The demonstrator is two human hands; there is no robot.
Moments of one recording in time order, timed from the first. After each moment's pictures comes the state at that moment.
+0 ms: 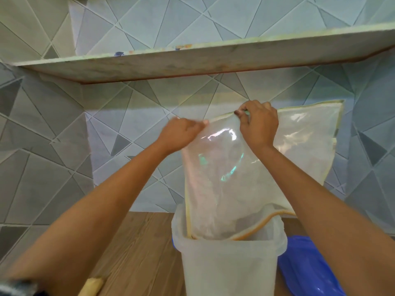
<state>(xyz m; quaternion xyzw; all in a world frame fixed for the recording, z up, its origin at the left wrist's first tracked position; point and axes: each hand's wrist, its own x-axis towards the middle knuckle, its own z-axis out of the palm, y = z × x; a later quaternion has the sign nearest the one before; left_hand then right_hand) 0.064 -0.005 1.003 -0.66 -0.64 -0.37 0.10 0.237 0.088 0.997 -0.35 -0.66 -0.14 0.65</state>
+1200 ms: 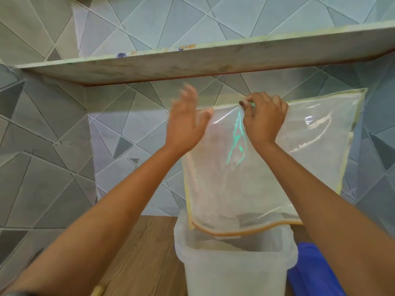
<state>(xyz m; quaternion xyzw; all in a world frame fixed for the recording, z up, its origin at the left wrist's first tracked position) 0.076 0.006 1.010 -0.63 -0.61 -0.43 0.21 0.223 0.102 1.011 -0.35 -0.61 -0.19 0.69</state>
